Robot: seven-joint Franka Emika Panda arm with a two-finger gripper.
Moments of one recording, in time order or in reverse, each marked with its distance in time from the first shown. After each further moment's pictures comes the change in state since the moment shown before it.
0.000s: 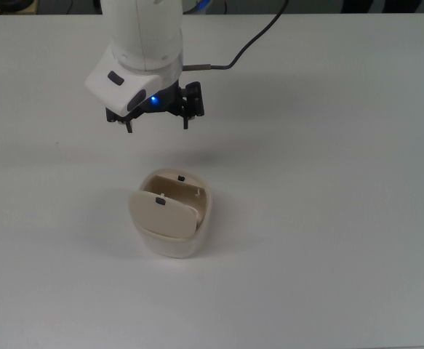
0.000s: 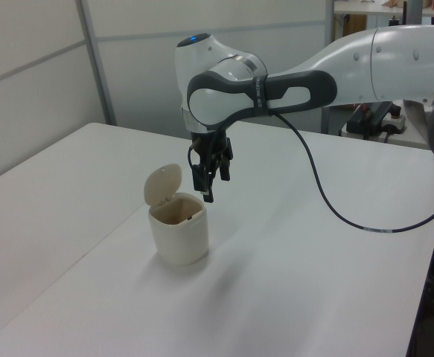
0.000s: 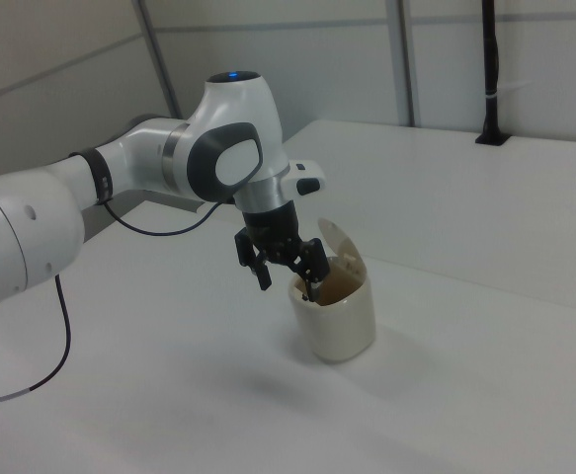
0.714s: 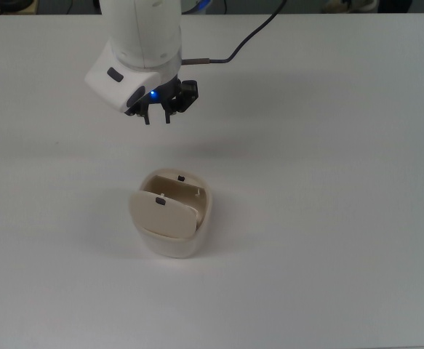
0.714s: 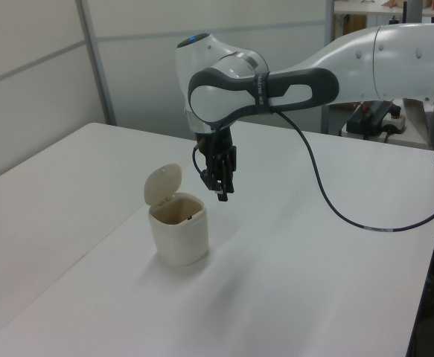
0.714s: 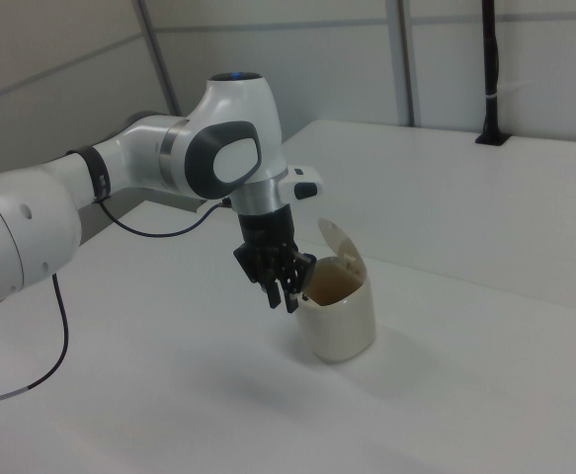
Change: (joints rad) arm -0.002 -0.009 0.000 0.001 -0.001 -0.075 0.000
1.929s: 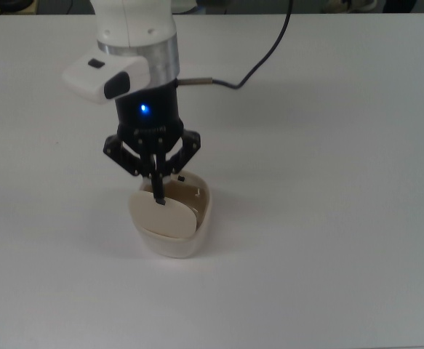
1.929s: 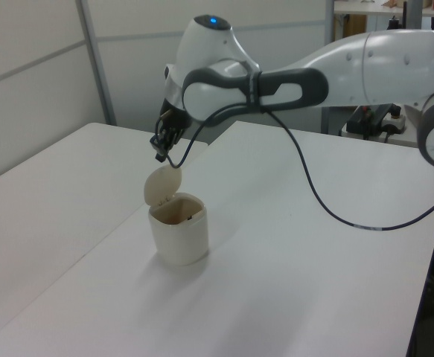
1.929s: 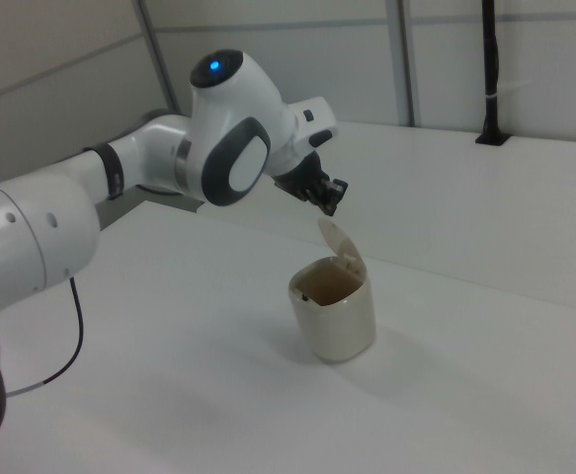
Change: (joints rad) arm -0.010 0.067 0.005 0.048 0.106 0.639 0.020
